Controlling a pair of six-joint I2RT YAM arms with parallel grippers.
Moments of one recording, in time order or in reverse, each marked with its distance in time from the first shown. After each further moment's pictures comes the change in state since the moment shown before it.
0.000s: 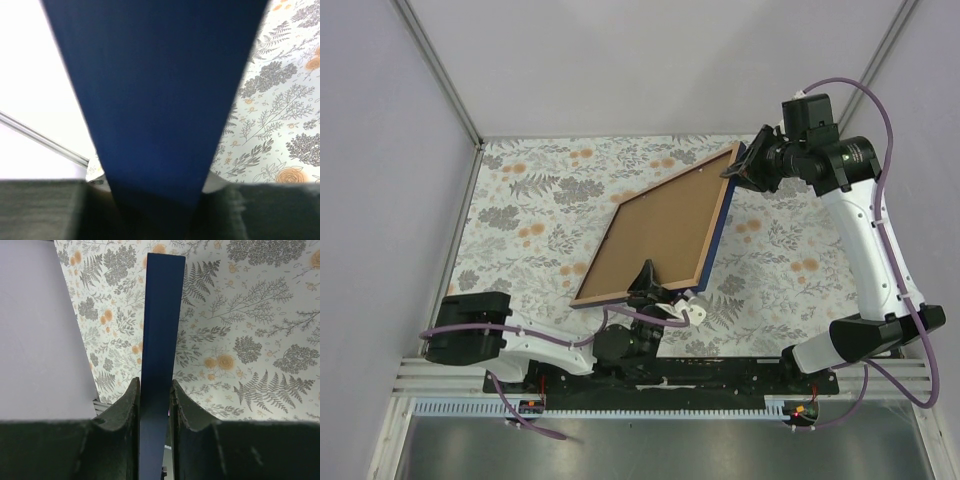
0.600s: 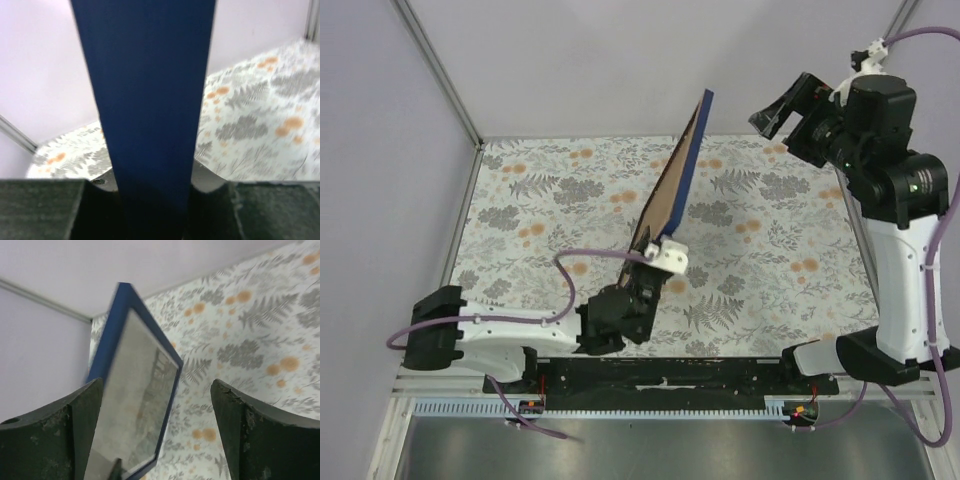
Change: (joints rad) left arm 0.101 -0.129 0.129 -0.255 0.064 -0.303; right arm -0.020 -0.061 0.249 0.073 0.165 -0.145
